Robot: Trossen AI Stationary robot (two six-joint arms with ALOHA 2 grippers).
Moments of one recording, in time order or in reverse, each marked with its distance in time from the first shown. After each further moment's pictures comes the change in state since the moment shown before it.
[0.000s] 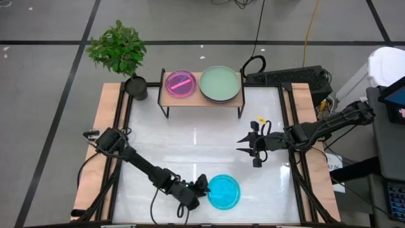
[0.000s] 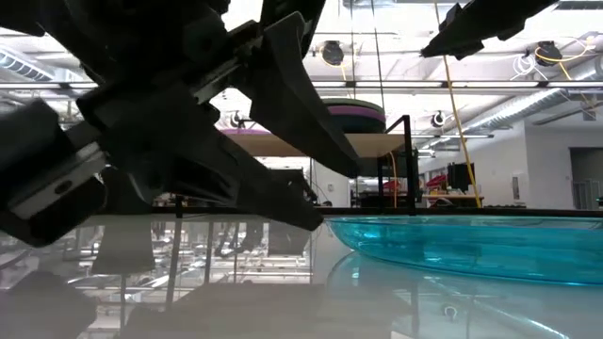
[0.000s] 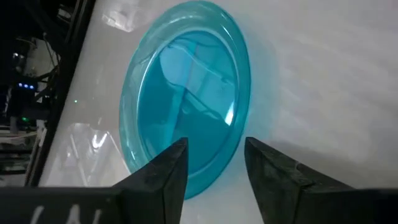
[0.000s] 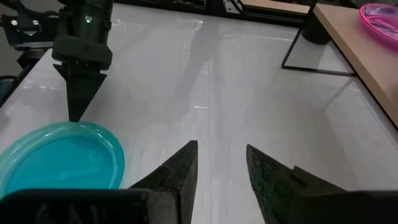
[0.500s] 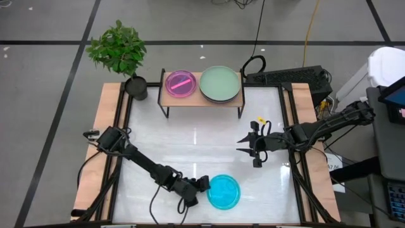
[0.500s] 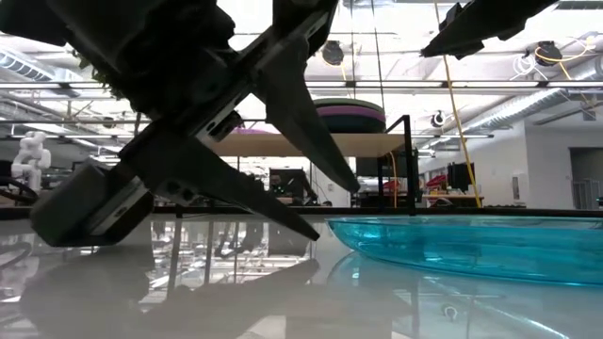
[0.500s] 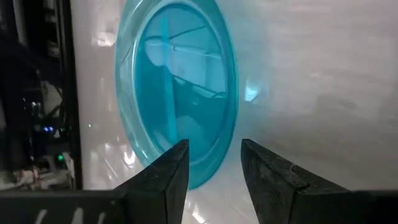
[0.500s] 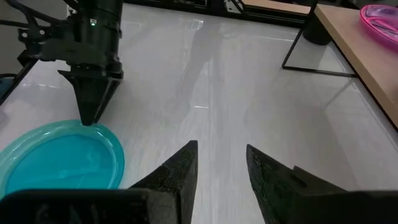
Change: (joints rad) left arm 0.035 0.000 0.000 -0.048 0.000 0.335; right arm 0.000 0.000 0.000 0.000 0.000 -0.008
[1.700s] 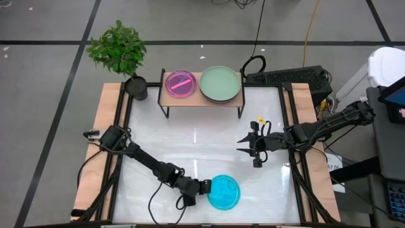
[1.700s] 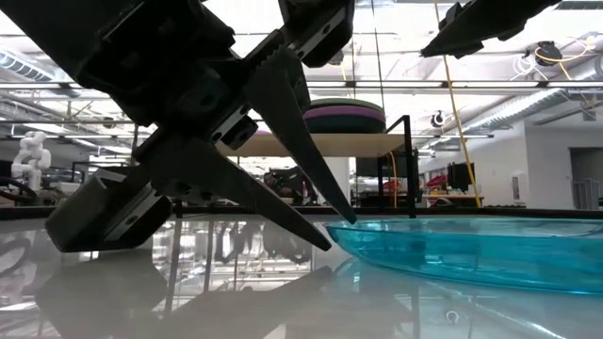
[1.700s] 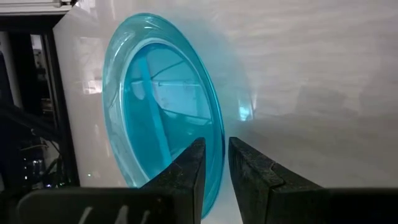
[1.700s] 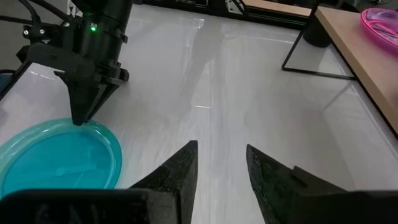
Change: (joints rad) left arm 0.042 0.026 0.003 0.008 0.197 0.186; right arm 0.000 0.000 0.000 0.000 -0.001 -0.020
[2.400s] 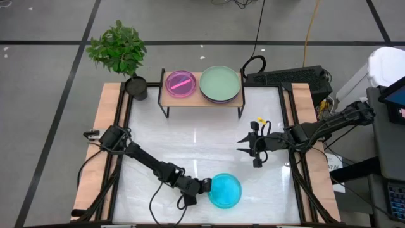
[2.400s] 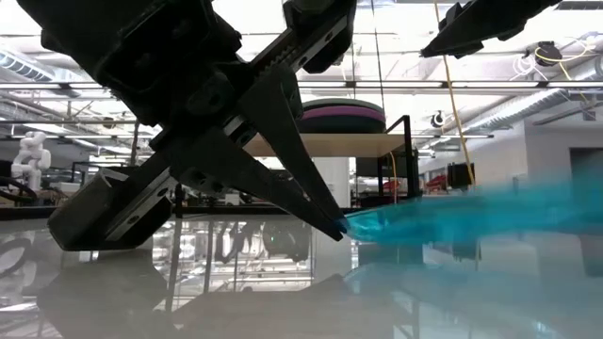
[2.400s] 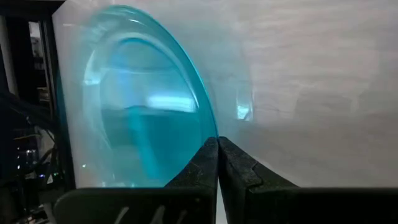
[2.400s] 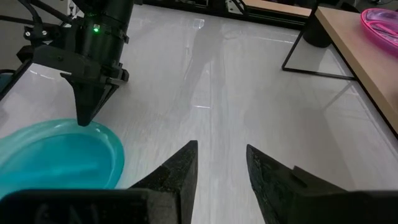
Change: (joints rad) left arm 0.001 0.003 -0.003 -0.005 -0.009 -0.045; right arm 0.000 0.000 0.000 0.000 0.000 -0.001
